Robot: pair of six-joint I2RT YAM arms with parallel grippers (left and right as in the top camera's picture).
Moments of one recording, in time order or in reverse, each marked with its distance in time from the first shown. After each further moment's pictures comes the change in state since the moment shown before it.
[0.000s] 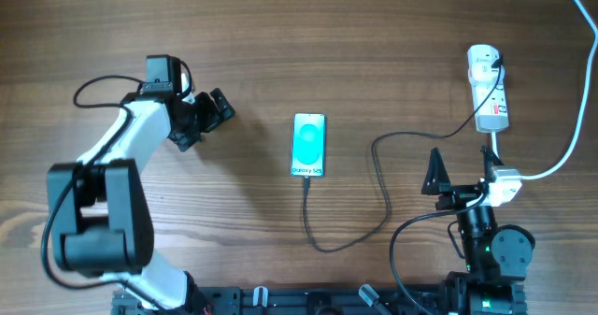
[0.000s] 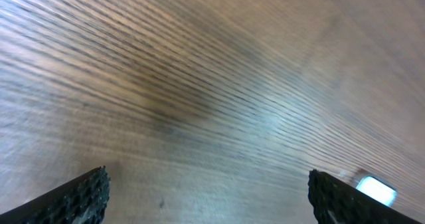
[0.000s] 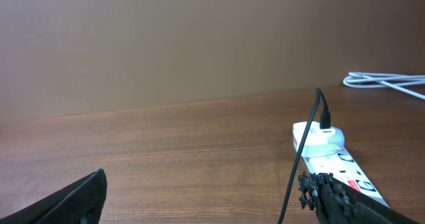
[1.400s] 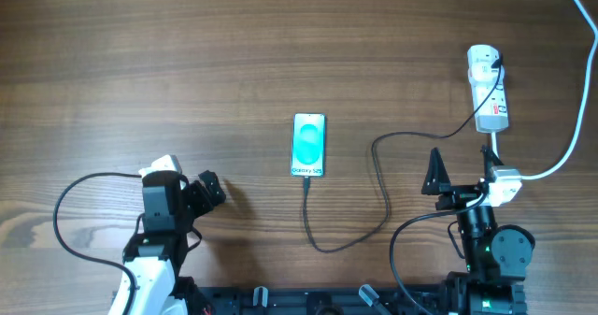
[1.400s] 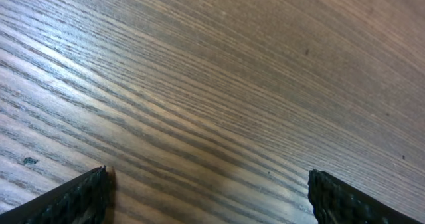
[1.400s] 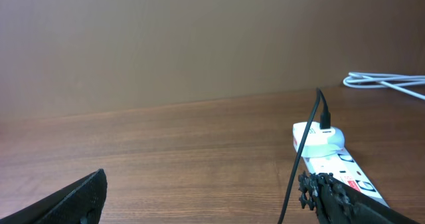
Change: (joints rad) left arm 0.002 -0.848 -0.891 0.396 -0.268 0.057; right arm 0.000 -0.001 0.000 0.000 0.000 0.000
